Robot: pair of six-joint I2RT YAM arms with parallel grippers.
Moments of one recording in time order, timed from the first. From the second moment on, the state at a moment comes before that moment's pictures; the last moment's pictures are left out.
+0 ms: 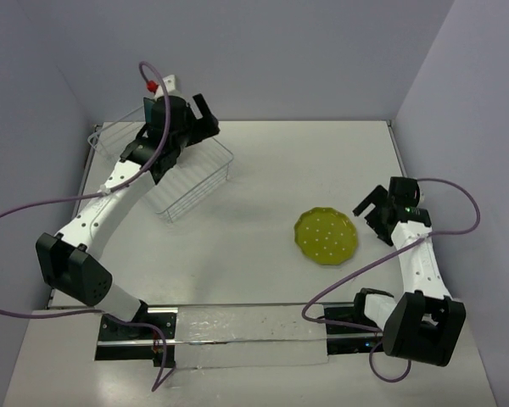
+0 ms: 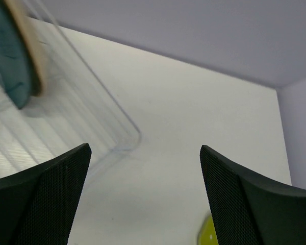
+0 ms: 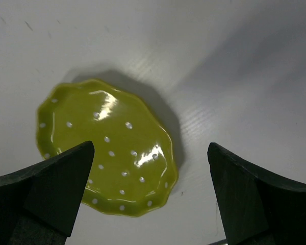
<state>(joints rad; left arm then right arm) -0.48 1.53 1.54 -0.38 -0.28 -0.57 -0.24 1.06 0.76 -0.68 0.03 0.59</state>
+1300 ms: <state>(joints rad) -1.16 1.77 1.34 -0.03 0.14 0.14 -0.26 1.04 0.61 -0.71 -0.14 0.63</state>
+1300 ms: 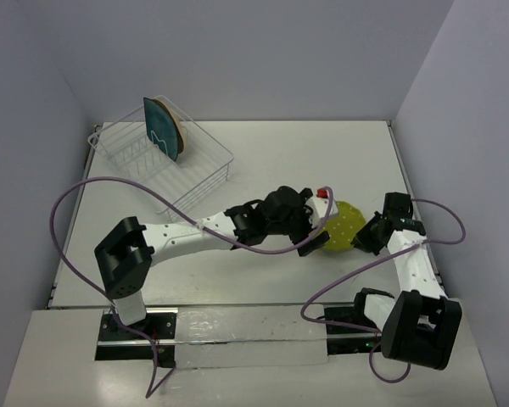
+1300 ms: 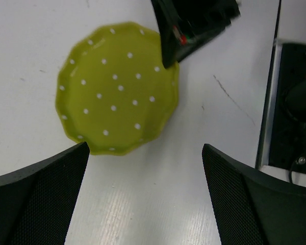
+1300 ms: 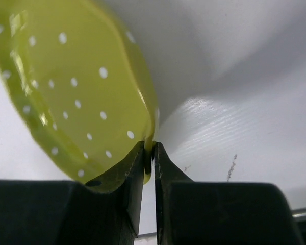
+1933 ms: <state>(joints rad) -1.30 1.97 1.37 0.08 0.10 0.38 -0.23 1.12 0.76 -0.87 -0.15 0.61</state>
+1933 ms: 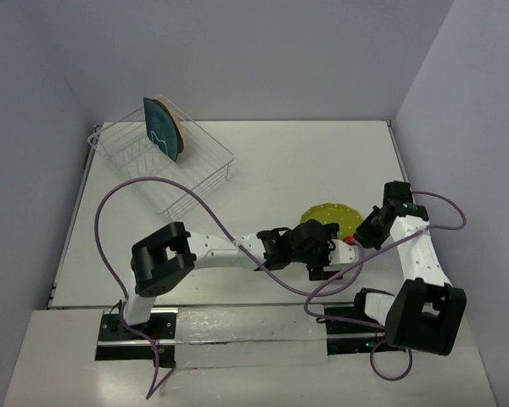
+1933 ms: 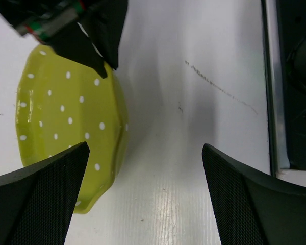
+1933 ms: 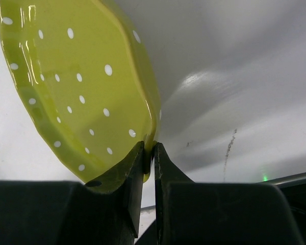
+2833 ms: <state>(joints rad) -1.37 2.11 1.32 0.30 -0.30 0.73 -0.21 1.14 0.79 -0.98 -0.28 0.54</state>
